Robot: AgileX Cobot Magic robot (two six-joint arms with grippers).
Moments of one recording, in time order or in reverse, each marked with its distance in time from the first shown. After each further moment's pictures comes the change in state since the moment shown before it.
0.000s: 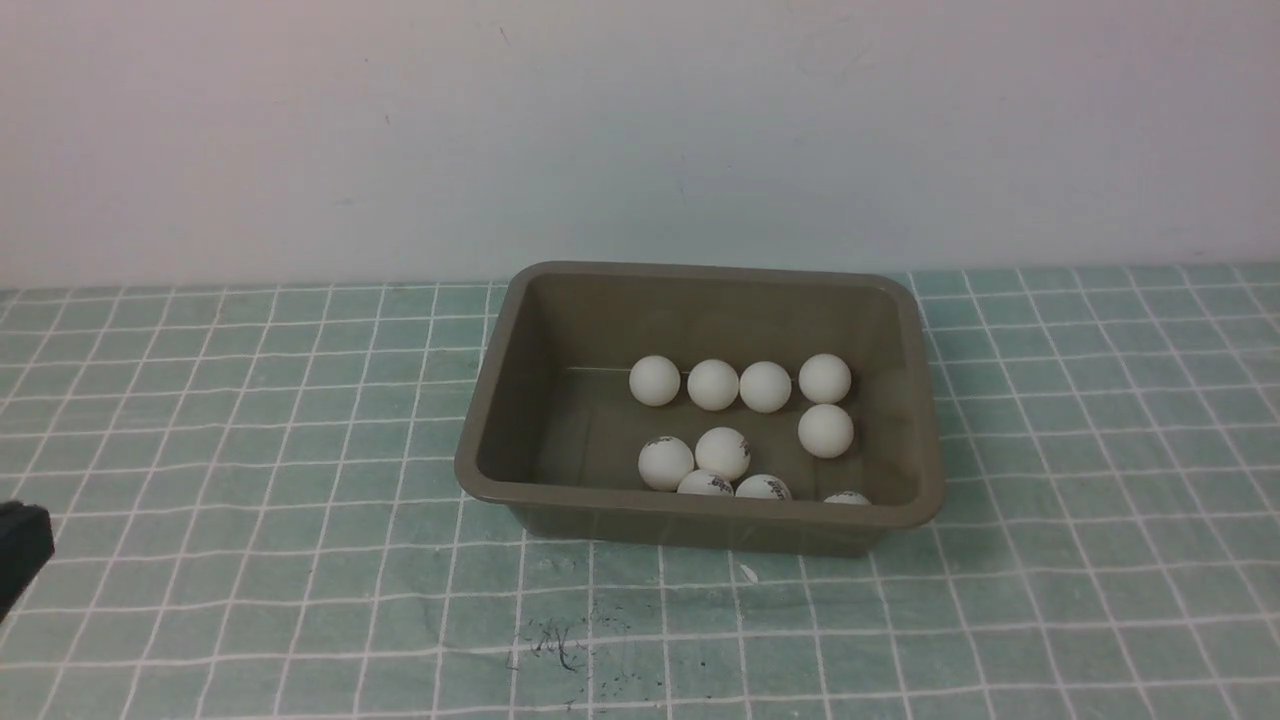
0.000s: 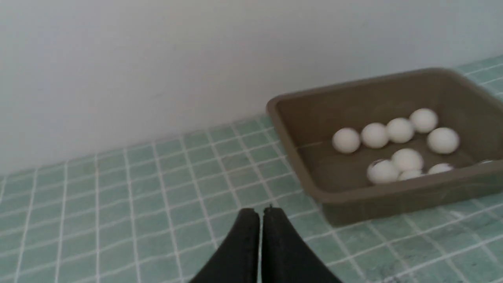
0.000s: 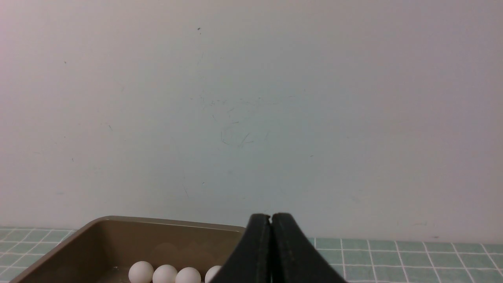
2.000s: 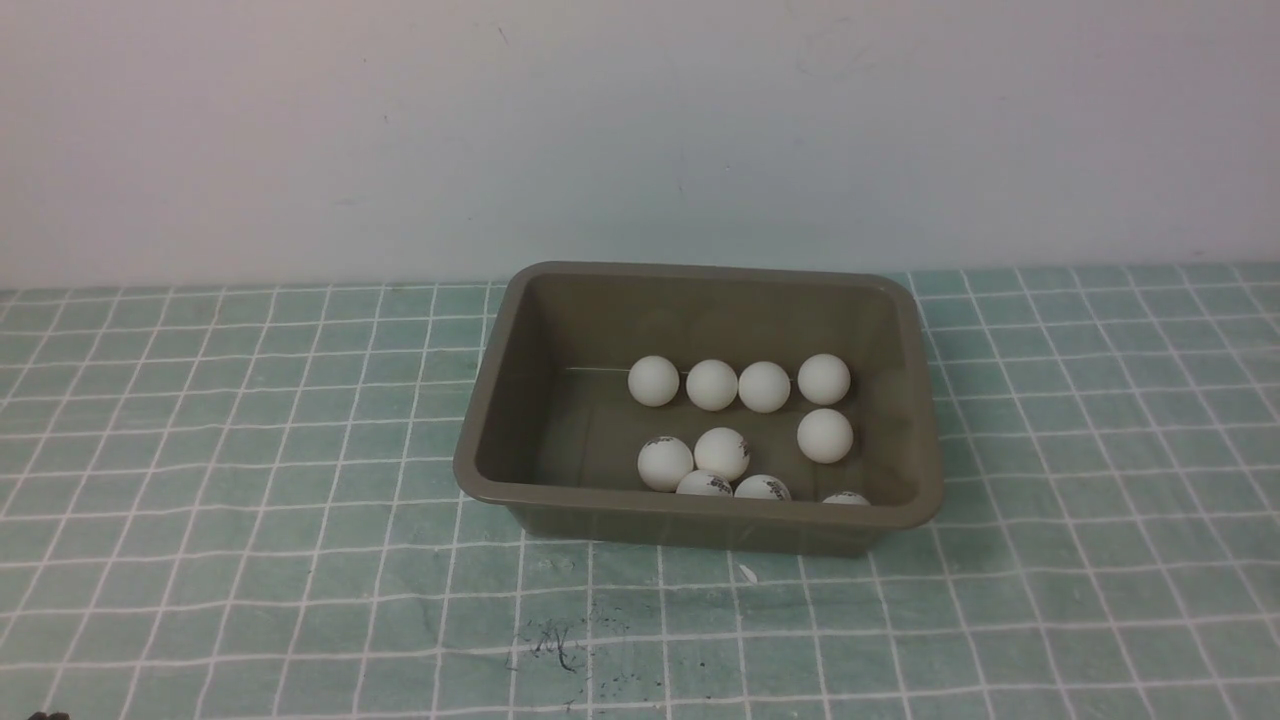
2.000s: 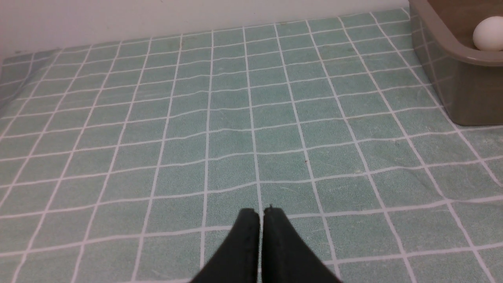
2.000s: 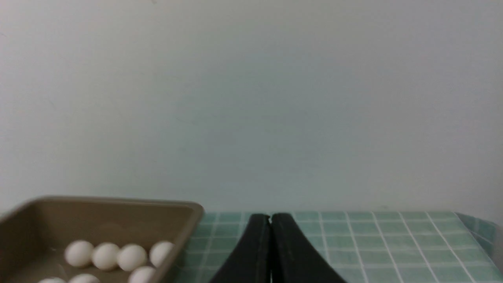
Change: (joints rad) right arm -0.139 -0.036 0.145 -0.042 -0.031 0.000; left arm 0.294 -0.312 0.460 -0.151 -0.132 0.173
